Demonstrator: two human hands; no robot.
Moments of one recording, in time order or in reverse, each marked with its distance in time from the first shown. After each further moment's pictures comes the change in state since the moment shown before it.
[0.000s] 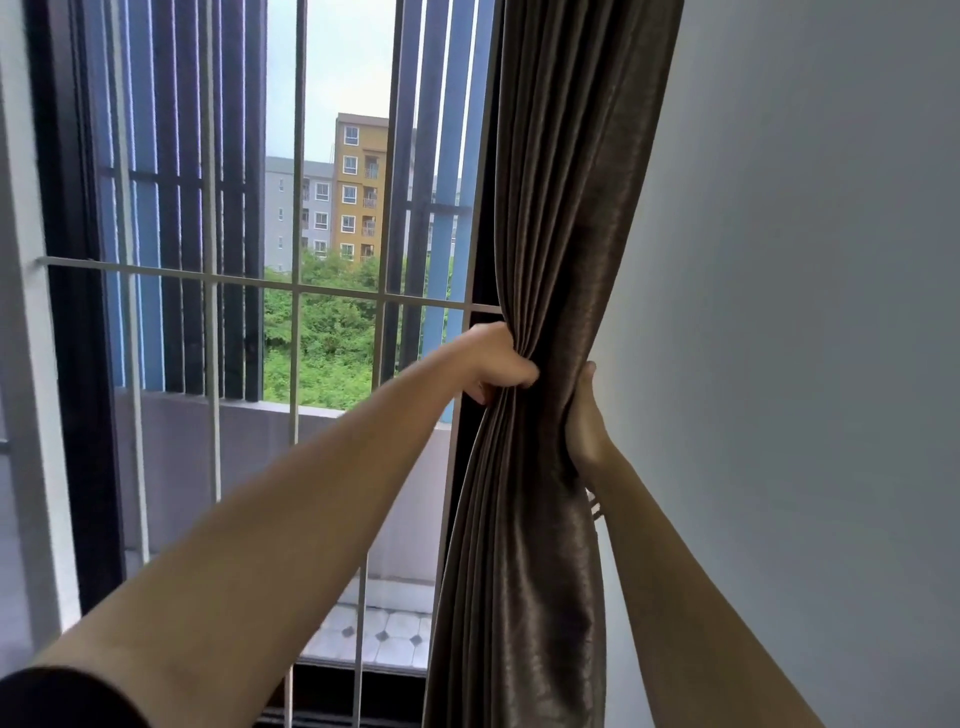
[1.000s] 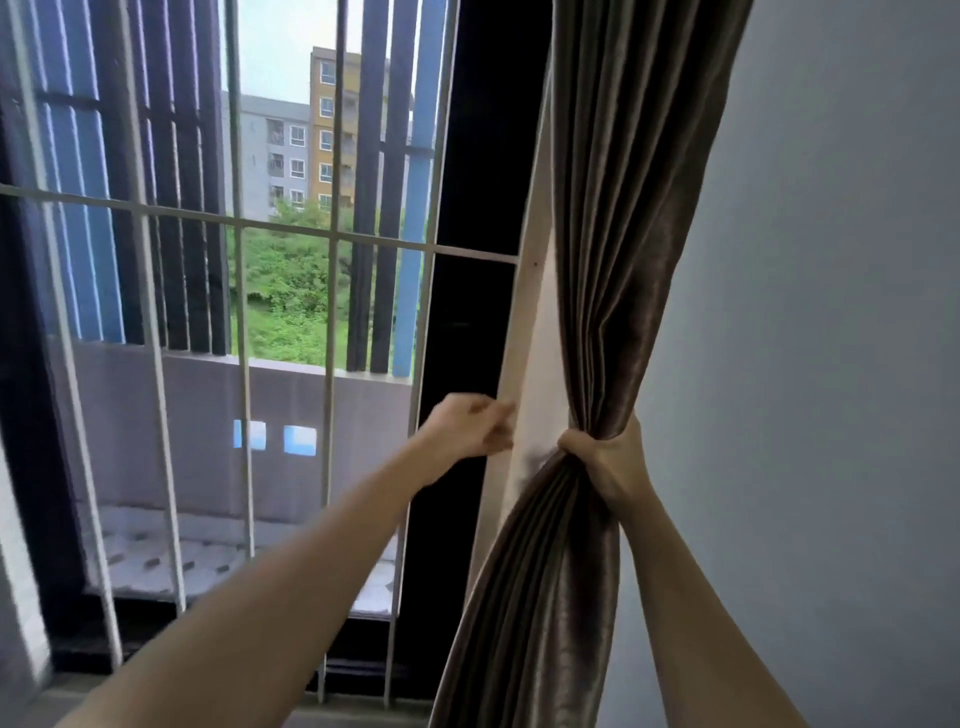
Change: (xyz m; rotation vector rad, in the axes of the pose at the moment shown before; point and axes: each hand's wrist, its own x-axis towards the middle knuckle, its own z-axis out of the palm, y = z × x) left_hand 0.004 -0.070 0.134 -0.846 0.019 -0.091; right_hand -0.044 0.059 -0.076 -0.241 0.263 -0.131
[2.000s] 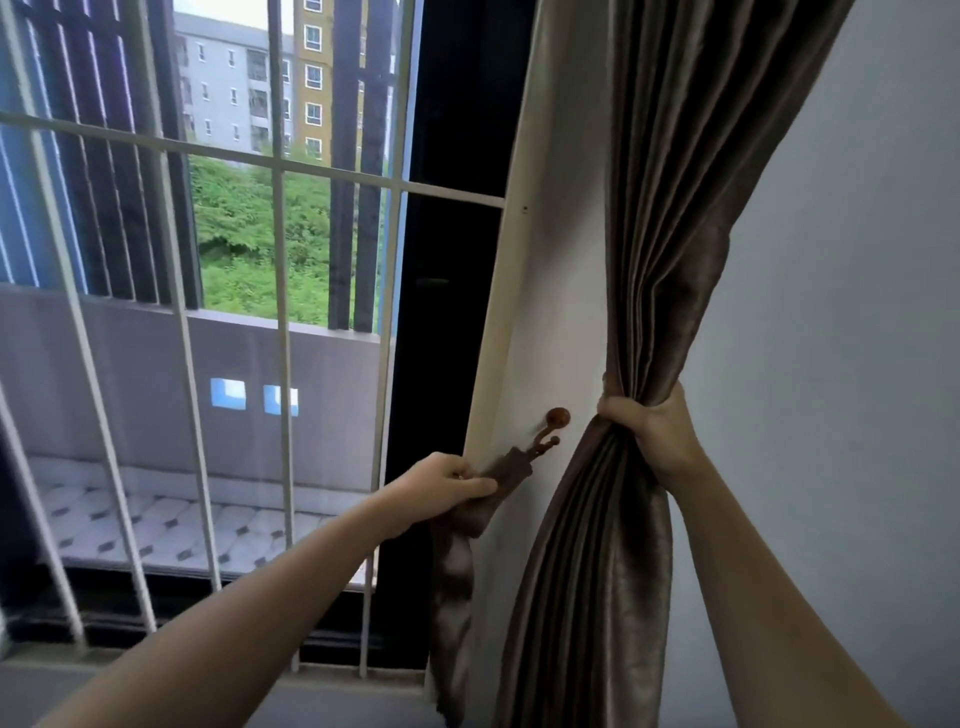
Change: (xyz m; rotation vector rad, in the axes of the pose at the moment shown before) left_hand 0.015 -0.091 -0.002 0.434 -0.194 -0.163; right_hand 0.046 0.028 -0.050 0.047 -0.143 0.050
